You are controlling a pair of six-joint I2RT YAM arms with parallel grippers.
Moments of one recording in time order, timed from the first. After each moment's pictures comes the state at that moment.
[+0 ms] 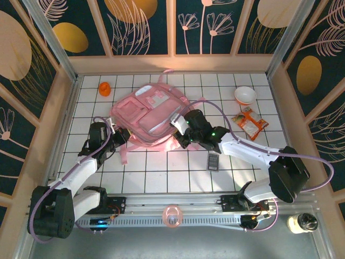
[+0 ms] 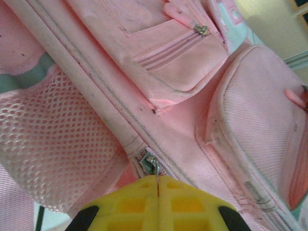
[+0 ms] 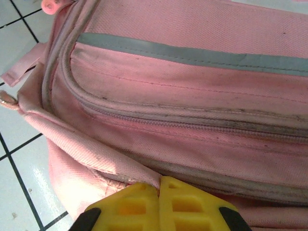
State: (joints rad) left arm -0.14 1.08 0.41 0.07 0.39 -0.67; right arm 0.81 1.39 0.91 -0.23 -0.11 -0.13
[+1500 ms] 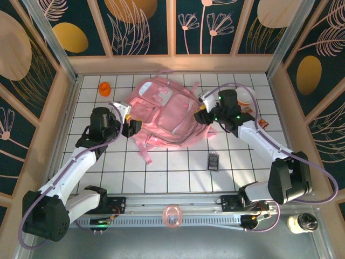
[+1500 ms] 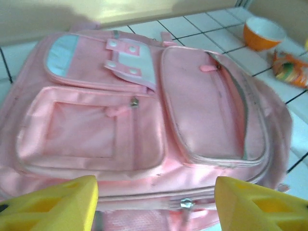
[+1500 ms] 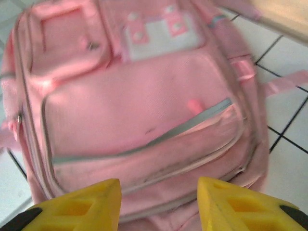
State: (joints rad) left arm -0.26 1.06 0.69 -0.12 0.36 0.07; right arm 0.37 1.37 0.97 -0.23 -0.38 -0.21
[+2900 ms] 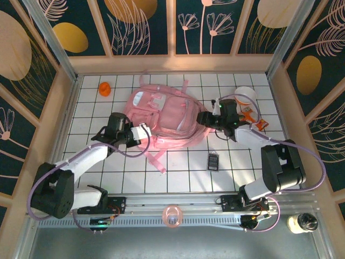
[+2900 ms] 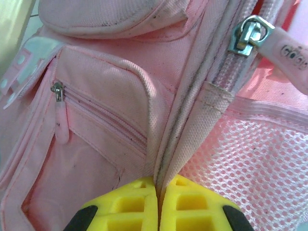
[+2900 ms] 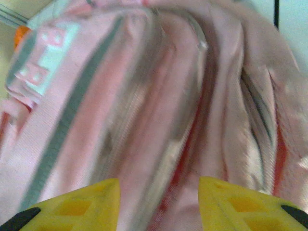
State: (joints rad) left arm -0.37 1.27 0.63 -0.11 0.31 0.90; right arm 0.32 1.48 0.80 0.01 -0.37 0.50
